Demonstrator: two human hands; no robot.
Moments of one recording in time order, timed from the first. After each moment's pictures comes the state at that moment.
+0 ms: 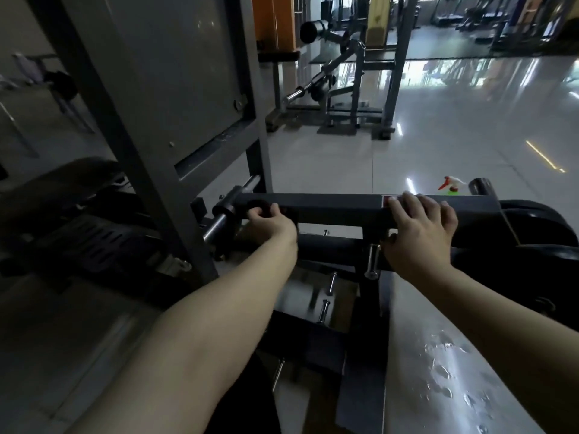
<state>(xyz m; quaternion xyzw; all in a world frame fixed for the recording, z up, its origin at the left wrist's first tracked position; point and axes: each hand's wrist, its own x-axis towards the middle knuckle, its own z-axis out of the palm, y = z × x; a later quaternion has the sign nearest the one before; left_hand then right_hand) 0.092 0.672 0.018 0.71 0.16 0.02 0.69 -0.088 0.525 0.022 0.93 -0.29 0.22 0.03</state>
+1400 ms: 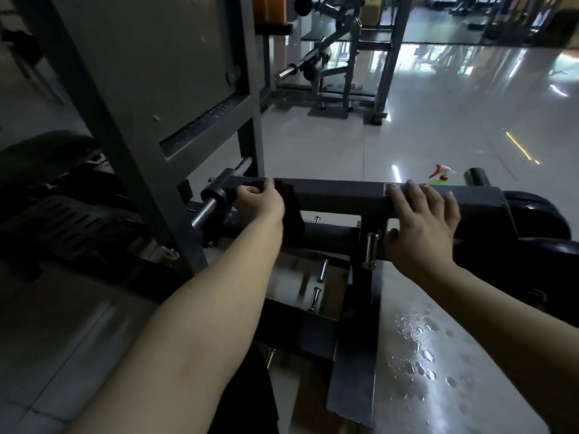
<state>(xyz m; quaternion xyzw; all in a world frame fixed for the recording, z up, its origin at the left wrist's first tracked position) 0.137 0.677 0.004 0.71 0.14 0.00 0.69 -0.088 0.529 0.015 0.93 -0.28 0.23 0.05</state>
